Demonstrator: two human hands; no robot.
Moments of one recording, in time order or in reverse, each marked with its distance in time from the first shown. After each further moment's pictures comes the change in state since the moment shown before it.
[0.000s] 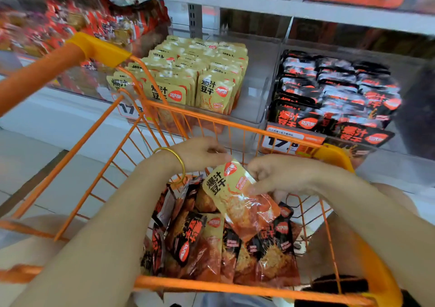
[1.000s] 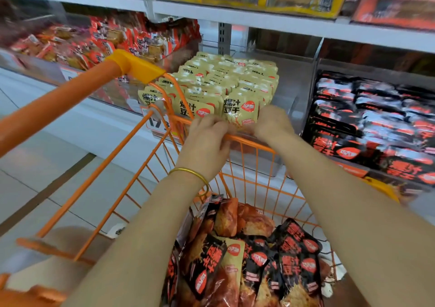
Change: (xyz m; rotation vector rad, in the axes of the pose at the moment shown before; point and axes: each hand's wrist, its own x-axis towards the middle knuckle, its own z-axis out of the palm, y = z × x) left_hand 0.007 -0.016 -0.017 0.269 0.816 0.152; right_hand 0.139 -0.060 -0.058 -0.347 0.861 0.023
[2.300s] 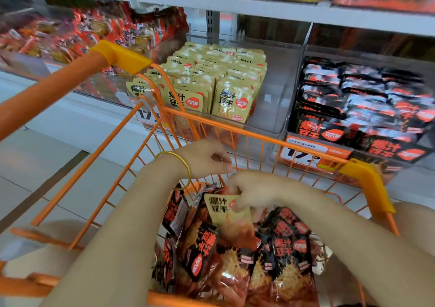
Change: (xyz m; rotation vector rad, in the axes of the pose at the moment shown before) left_hand -0.010 0.013 -0.020 -0.190 -0.790 -0.163; right_hand -0.124 0.019 0.007 -0.032 -0.895 -0.189
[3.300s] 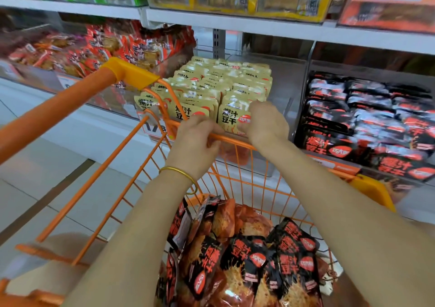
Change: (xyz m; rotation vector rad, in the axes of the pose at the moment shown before) left_hand 0.019 -0.019 -0.007 0.094 0.771 0.101; right_hand 0.036 -0.022 -0.087 -0.165 0.996 0.164
